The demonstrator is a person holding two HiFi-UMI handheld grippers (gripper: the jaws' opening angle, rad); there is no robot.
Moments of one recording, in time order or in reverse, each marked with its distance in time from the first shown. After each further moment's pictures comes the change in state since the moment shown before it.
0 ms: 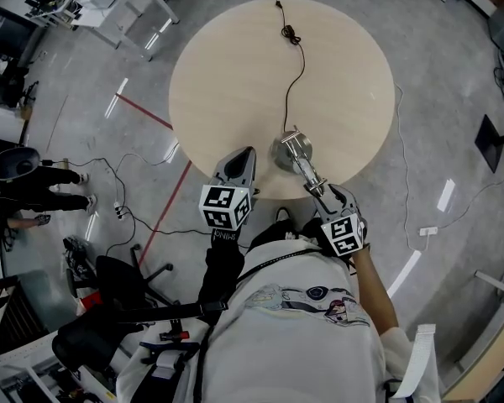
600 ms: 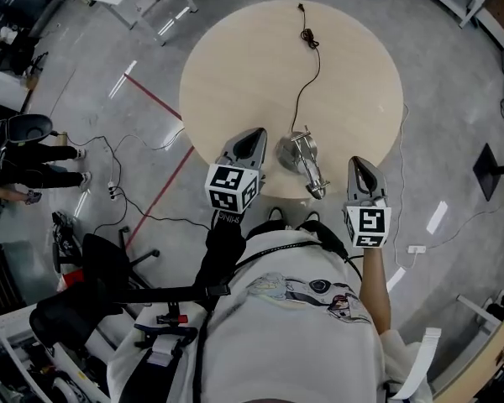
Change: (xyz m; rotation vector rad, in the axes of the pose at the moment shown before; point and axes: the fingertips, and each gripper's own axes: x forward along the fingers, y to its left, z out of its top) left arm 0.005 0.002 0.037 0.009 -0.090 0.017; right arm -0.070 -0.094 0.145 0.040 -0.334 -0.248
